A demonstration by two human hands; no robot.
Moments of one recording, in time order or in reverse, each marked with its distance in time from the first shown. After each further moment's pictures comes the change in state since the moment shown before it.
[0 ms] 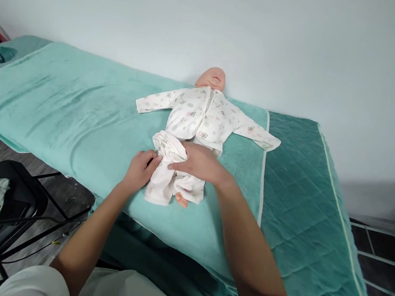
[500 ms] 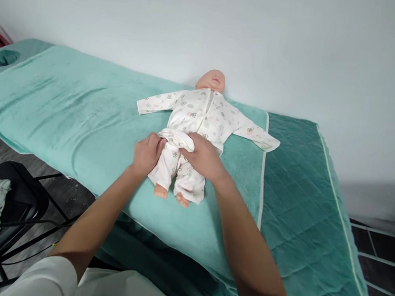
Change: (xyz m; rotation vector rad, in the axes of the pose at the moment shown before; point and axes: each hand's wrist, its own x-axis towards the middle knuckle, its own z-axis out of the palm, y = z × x) left_hand 0.050 -0.015 0.016 0.219 0.242 0.163; right_hand 0.010 0.014 0.012 0.012 0.309 0.021
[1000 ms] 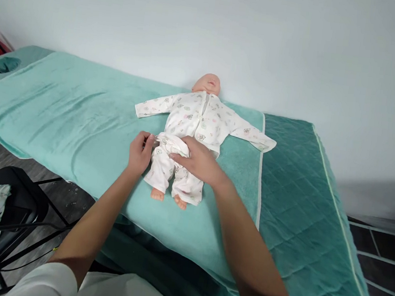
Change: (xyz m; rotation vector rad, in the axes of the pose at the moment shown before) left_hand 0.004 0.002 -0.008 -0.337 0.146 -0.220; right_hand -0.009 -0.011 -0.009 0.136 -0.068 -0.042
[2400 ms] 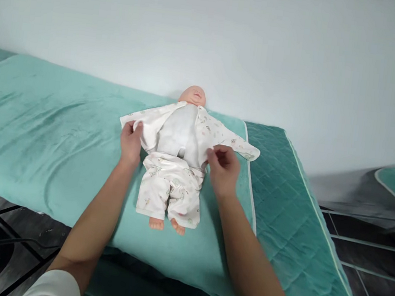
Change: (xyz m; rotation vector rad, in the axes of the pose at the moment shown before) left_hand 0.095 -0.026 0.042 -0.457 0.155 -0.308; right_hand 0.003 0.063 -0.004 0.338 0.836 0.113
